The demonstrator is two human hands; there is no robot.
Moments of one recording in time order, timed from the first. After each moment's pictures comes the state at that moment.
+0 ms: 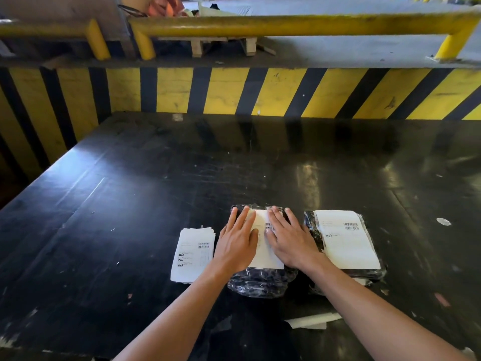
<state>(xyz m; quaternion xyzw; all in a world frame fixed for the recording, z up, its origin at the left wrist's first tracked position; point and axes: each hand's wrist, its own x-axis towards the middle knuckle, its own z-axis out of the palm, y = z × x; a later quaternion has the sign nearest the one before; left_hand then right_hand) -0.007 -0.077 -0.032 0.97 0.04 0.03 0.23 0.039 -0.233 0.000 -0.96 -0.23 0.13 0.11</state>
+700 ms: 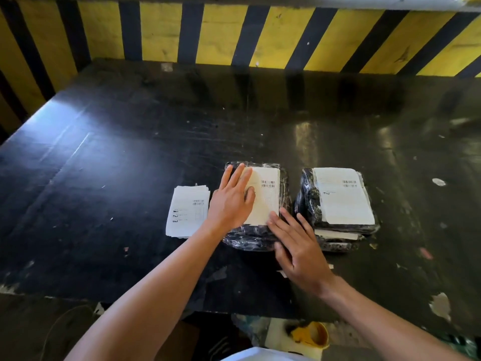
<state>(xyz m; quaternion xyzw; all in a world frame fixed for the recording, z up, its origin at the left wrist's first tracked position) -0.007 -0.075 -0.045 0.97 0.05 0.05 0.24 -0.054 -0.294 -0.058 -0.88 -0.38 -0.07 0.27</state>
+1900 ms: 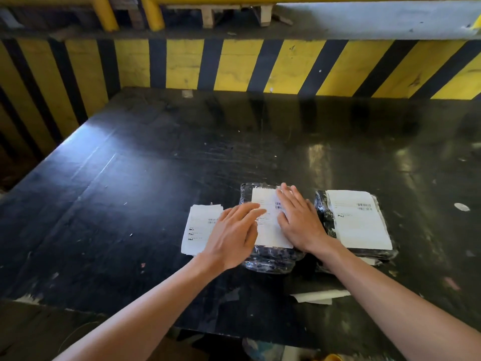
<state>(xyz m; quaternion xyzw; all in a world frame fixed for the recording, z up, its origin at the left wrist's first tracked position) -0.063 -0.059 -0.016 0.96 -0.08 0.17 0.23 0.039 -0.236 -0.021 -0.94 -0.27 0.08 0.19</state>
